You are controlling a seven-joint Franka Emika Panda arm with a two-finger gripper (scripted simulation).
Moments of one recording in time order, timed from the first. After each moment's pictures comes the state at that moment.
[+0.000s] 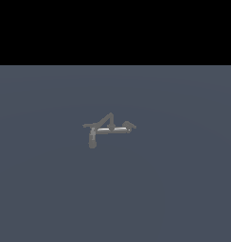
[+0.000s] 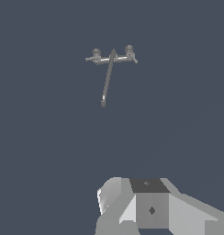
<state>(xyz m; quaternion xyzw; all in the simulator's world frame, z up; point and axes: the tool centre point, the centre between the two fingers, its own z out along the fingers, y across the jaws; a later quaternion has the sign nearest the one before) -0.255 0.004 0.488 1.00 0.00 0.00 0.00</state>
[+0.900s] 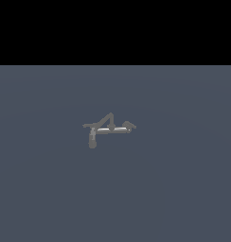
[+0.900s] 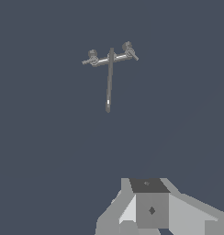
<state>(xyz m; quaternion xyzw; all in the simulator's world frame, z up) -0.236 0.032 0.448 1.00 -0.06 0.00 0.00</state>
